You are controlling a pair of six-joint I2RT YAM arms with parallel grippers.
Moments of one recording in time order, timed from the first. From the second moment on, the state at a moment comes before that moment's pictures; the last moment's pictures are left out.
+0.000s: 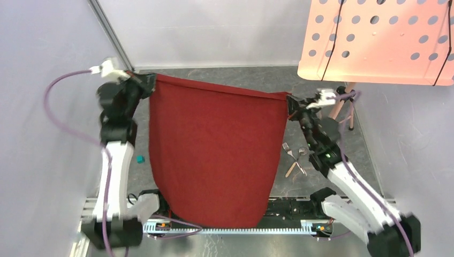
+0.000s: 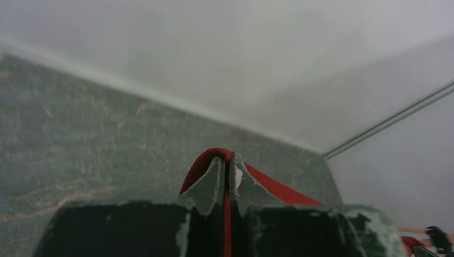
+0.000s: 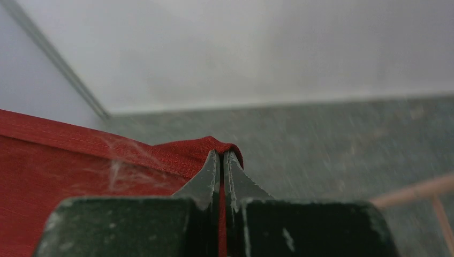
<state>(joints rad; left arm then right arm) 0.11 0.87 1.13 -0.14 0.19 -0.59 0.42 0.72 0.61 0.39 0.14 0.26</state>
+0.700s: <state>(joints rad) 0.09 1.95 1.34 0.08 0.34 -0.67 0.37 1.69 0.87 0.71 0.33 -0.04</state>
